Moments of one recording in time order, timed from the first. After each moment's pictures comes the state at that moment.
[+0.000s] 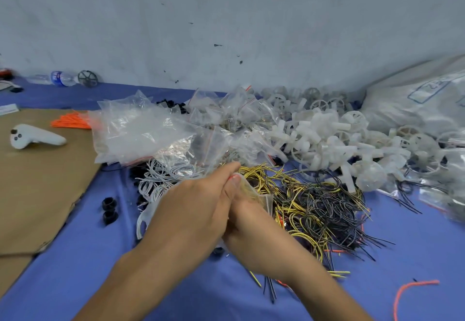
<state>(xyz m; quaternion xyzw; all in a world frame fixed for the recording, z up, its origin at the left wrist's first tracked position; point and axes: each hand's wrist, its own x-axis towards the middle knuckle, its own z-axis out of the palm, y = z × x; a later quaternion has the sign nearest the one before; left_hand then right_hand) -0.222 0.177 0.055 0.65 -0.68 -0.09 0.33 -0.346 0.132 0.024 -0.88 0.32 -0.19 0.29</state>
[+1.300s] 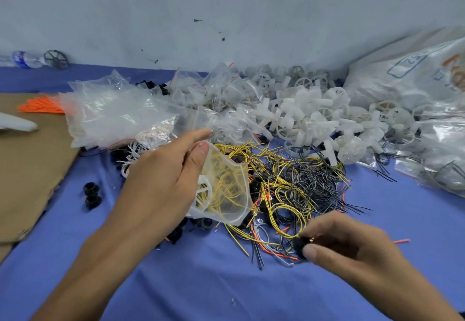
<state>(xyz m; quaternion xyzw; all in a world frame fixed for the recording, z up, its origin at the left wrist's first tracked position) -0.206 0.178 0.049 0.63 -0.65 -0.11 0.41 -0.500 0.192 0.016 -0.70 0.47 -0.29 0.46</state>
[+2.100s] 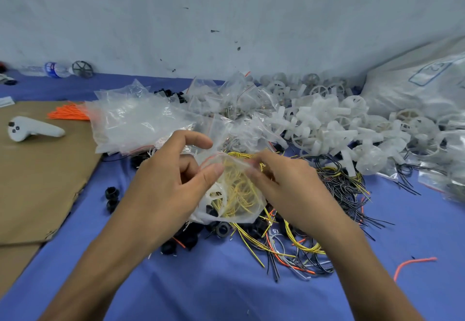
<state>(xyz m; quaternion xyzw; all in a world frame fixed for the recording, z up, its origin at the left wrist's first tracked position) -0.189 0.187 0.057 0.58 -0.63 -0.21 0.48 -0.384 0.115 0.047 -0.83 0.49 -0.21 0.14</state>
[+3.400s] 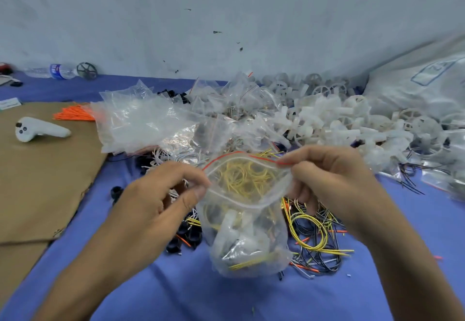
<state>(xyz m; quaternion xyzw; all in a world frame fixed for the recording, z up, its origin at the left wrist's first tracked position) -0.165 0.214 0.044 0.57 -0.68 -0.16 0.42 -0.415 0.131 0.074 -0.66 0.44 -0.40 0.46</state>
